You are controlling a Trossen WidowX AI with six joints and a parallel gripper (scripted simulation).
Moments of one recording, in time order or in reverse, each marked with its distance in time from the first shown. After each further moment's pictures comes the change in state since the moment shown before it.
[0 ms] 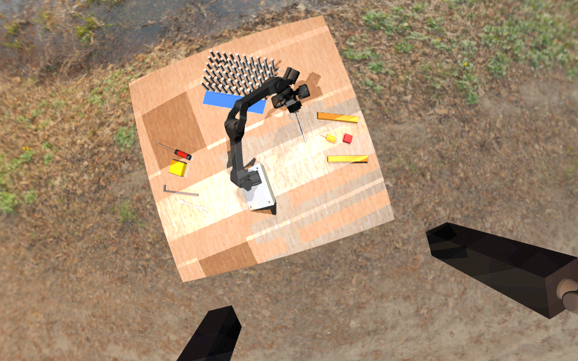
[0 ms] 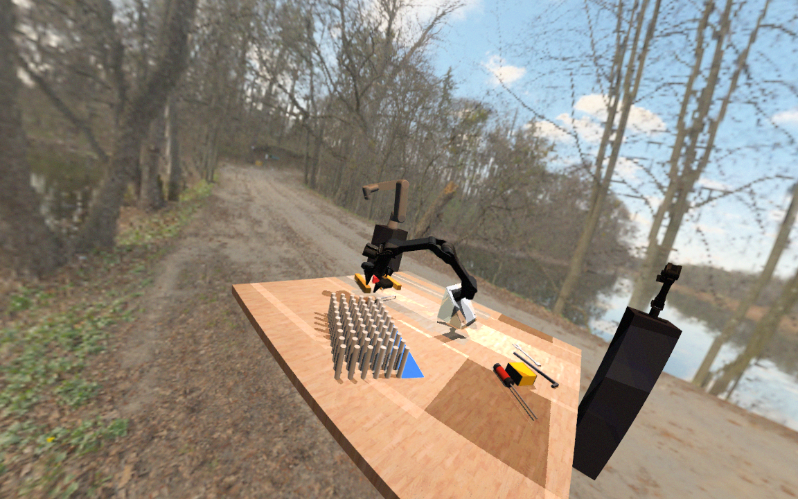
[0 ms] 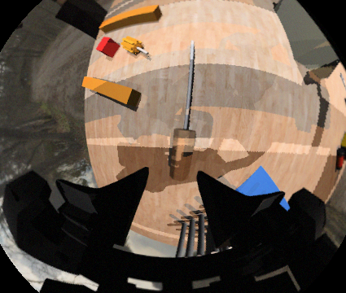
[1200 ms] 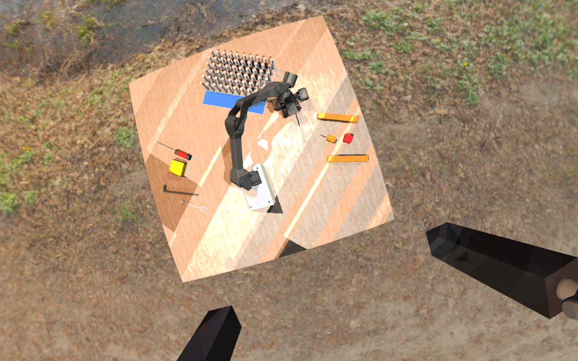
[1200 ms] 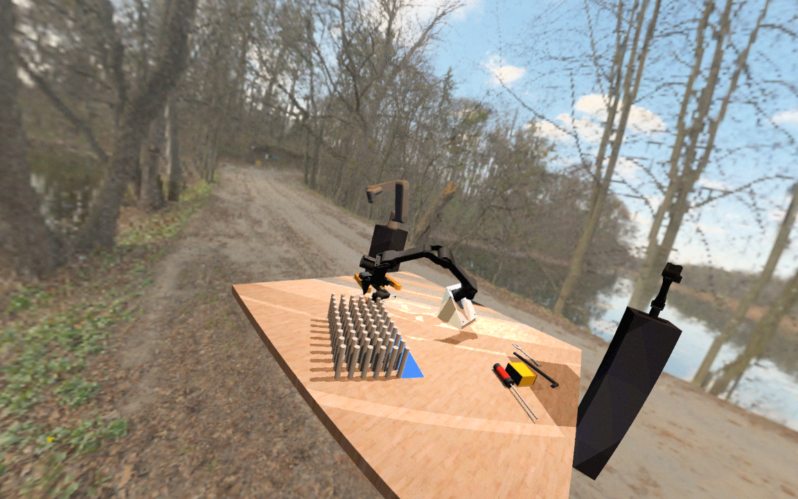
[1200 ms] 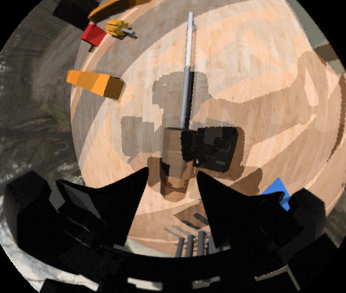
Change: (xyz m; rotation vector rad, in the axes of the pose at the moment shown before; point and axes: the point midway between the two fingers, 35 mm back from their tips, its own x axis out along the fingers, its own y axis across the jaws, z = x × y) arm 0.052 -0.014 -0.004 -0.004 0.005 0.001
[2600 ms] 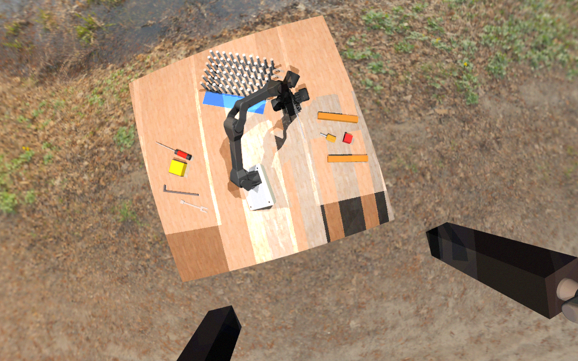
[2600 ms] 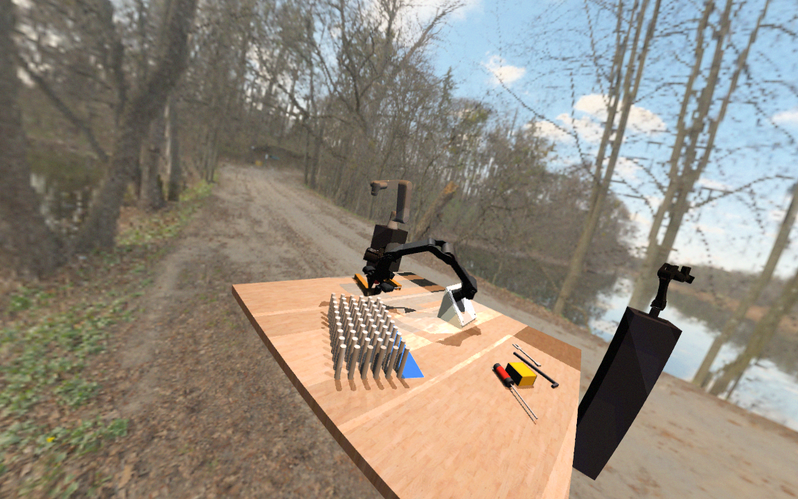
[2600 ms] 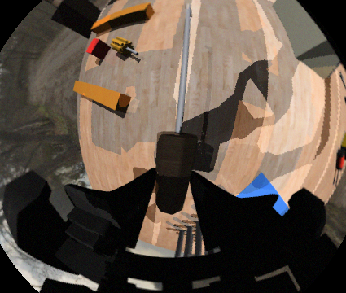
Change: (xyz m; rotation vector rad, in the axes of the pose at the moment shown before) arm -0.035 0.004 0.014 0.015 -0.016 -0.020
